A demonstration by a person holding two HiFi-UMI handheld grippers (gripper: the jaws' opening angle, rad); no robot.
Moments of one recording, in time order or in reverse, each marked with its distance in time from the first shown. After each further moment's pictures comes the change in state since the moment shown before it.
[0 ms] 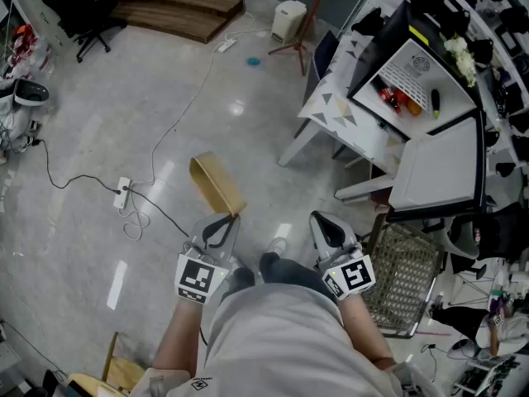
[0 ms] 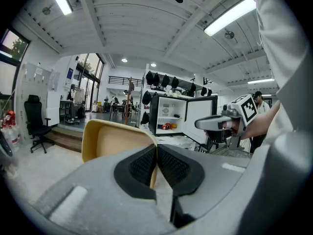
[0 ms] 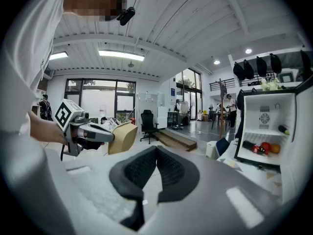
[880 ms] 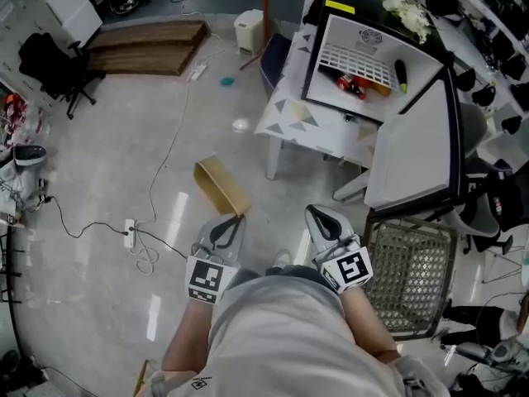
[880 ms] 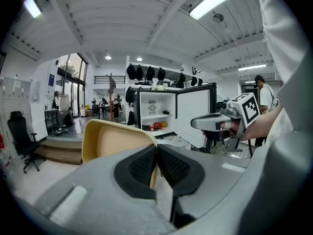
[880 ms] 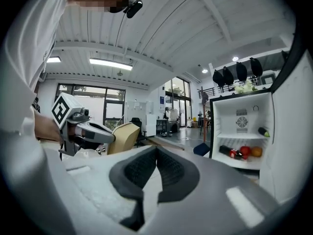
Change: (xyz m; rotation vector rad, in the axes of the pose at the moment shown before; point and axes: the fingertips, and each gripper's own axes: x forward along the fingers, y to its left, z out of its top) left arm 0.164 -0.107 0.059 0.132 0.058 -0.067; right arm -0.058 -0.170 -0.008 0.028 -0.107 -0.095
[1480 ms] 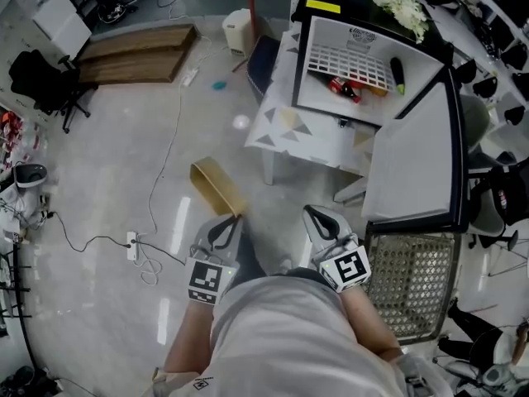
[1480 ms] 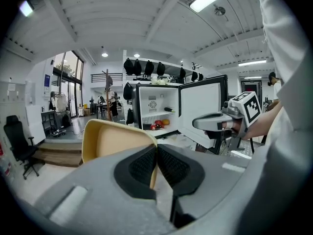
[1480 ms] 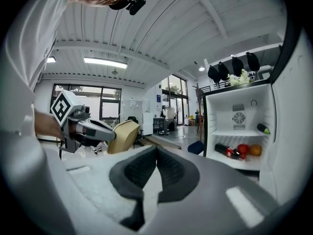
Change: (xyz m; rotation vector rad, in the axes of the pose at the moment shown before) left arm 0.076 0.020 0.015 0.029 0.045 -0.016; right arm 0.033 -0.066 -0.013 0.024 0.017 -0.026
